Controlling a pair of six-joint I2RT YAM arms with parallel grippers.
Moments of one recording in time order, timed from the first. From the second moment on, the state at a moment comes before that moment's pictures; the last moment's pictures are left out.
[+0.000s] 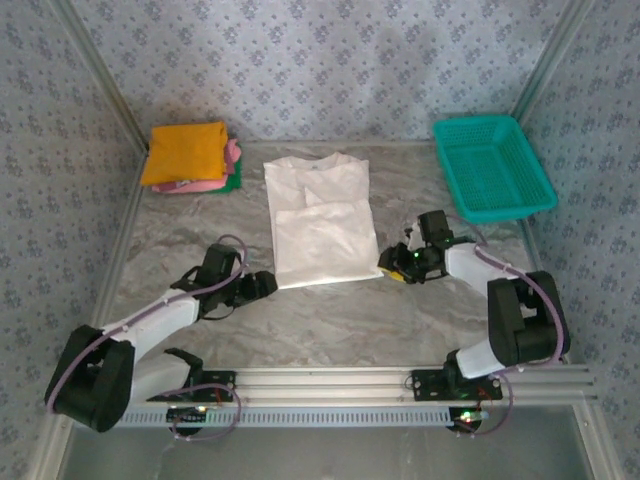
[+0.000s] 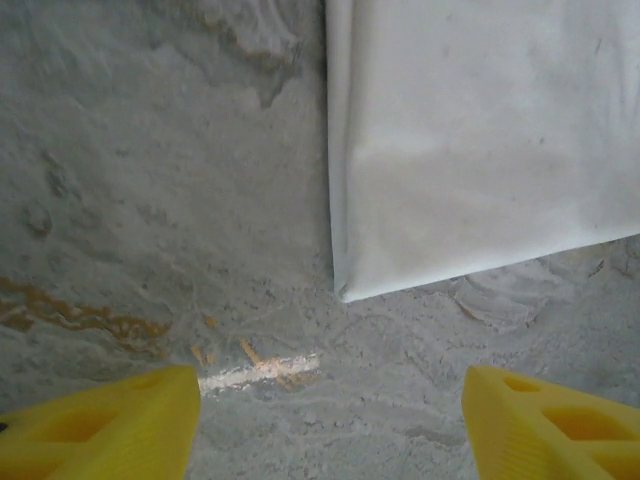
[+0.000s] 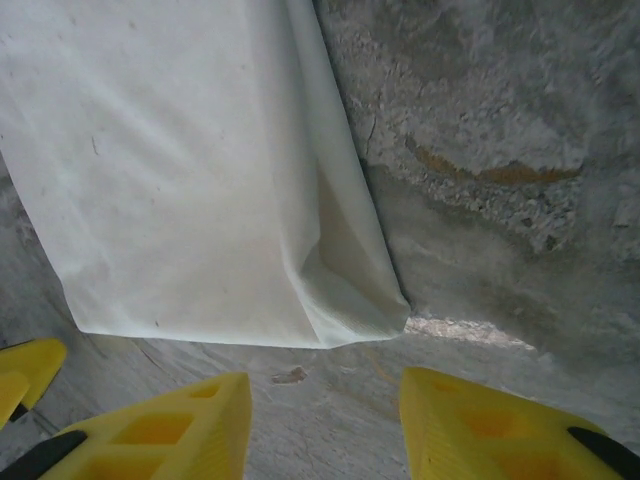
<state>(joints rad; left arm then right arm) -0.42 1.15 0.43 -0.21 0.36 -0.72 0.19 1.47 0.73 -0.41 -0.55 0.58</state>
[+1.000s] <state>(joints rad) -0.45 1.44 0.55 -0.12 0.46 -0.75 0.20 1.60 0.72 -0.33 -0.58 0.61</state>
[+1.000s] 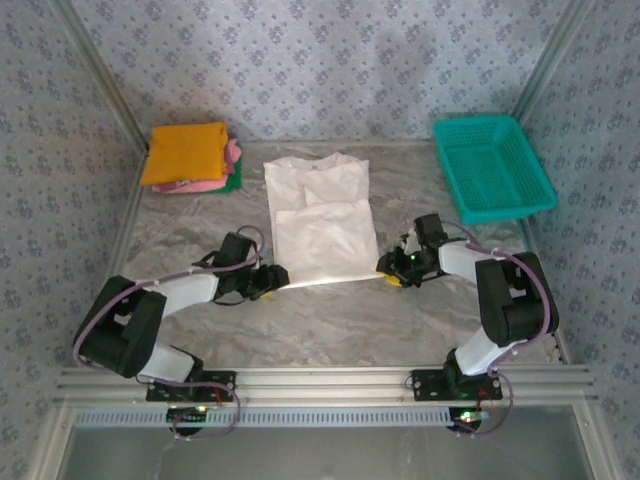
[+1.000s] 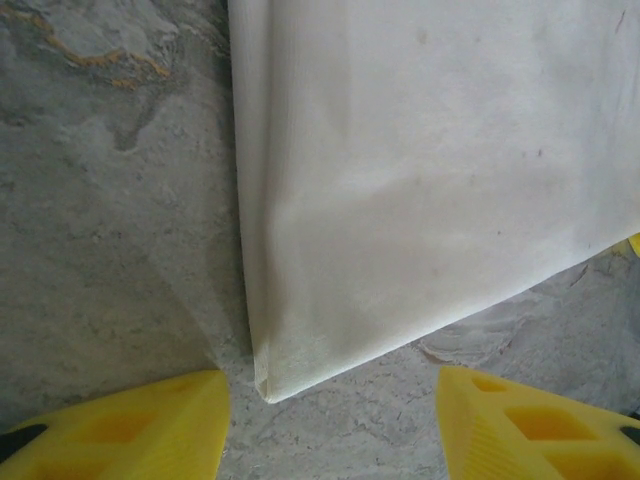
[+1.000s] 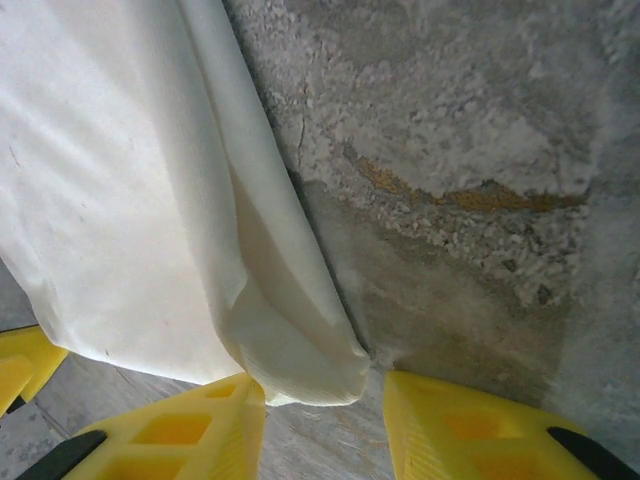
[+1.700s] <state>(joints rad) -0.44 1.52 0.66 -0.29 0.42 -0.71 0.26 1.64 0.76 -0.25 -0.56 0.65</state>
